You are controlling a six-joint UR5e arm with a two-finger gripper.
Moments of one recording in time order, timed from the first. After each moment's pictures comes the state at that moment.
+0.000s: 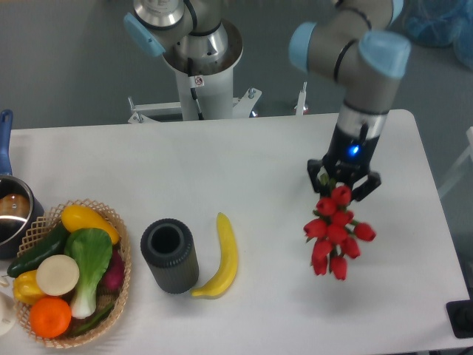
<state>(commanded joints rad) 2.73 -1.93 -1.72 -0.85 1.20 0.94</state>
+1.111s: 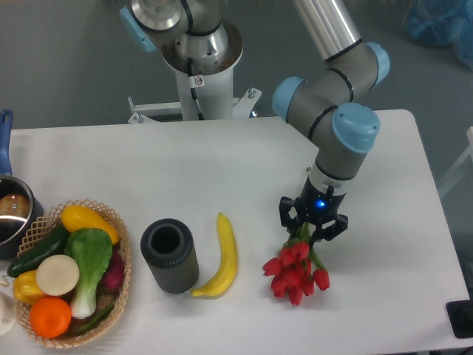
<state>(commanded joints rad) 2.67 -2.02 -1.71 -0.85 1.21 0.94</state>
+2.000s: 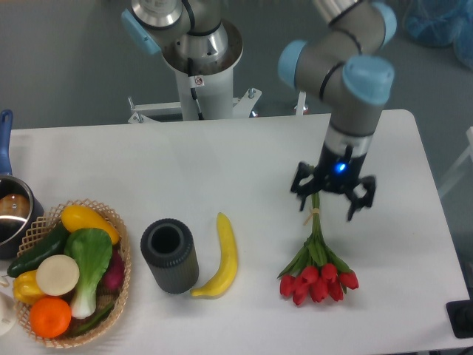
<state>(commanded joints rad) 2.85 -1.75 -1.74 -0.87 1.30 0.94</state>
